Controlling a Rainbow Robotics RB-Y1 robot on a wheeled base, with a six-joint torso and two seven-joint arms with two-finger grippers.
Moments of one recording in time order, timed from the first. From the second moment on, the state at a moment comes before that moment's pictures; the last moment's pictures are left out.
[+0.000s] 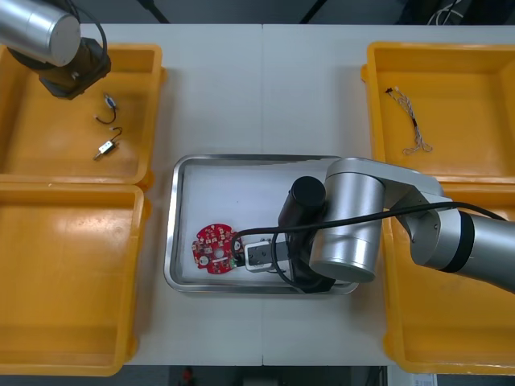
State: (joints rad) right arm -0.82 -0.65 1.05 -1.94 -0.74 1.49 1.92; left arm -1.16 0.80 -0.73 -0.87 0.80 1.01 -0.46
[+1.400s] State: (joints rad) right arm -0.64 -0.76 0.22 -2.19 -0.93 1.91 1.19; left arm -1.17 0.71 -0.85 -0.72 0.85 0.89 -0.54
